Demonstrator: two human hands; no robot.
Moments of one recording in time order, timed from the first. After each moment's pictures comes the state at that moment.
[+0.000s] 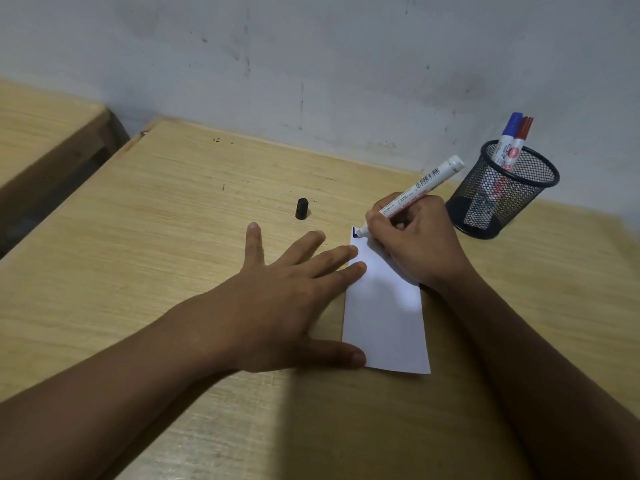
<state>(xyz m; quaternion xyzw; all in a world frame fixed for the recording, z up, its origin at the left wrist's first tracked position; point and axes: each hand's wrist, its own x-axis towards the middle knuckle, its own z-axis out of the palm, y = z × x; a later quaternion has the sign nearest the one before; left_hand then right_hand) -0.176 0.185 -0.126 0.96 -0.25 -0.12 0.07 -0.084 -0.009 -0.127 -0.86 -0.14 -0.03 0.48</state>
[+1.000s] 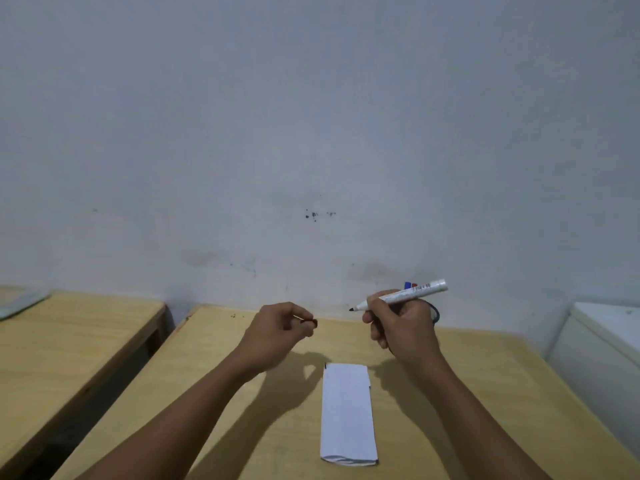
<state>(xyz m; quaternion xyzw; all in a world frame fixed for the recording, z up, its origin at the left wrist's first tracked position) -0.148 0.187 -0.034 0.84 -0.04 0.06 0.54 -0.148 -0.030 -0.005 -0.72 -0.07 -0.12 0.68</state>
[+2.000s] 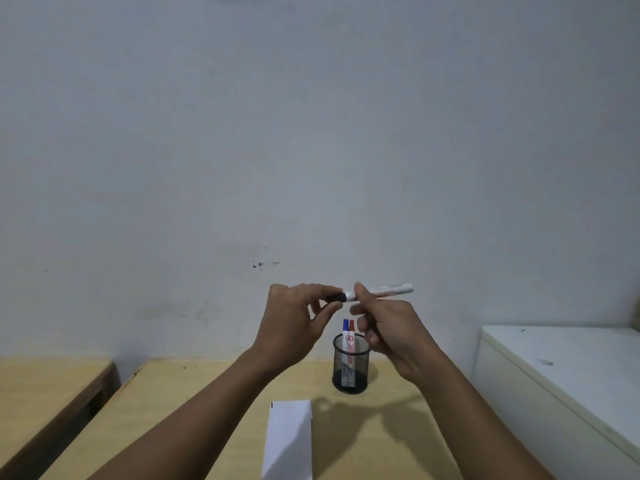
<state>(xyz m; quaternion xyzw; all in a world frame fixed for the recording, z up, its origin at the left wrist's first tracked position) -0.184 0.070 0.072 0.79 -0.28 0.42 0.34 -0.208 -0.107 0.086 -0.71 -0.03 -0.09 0.70</state>
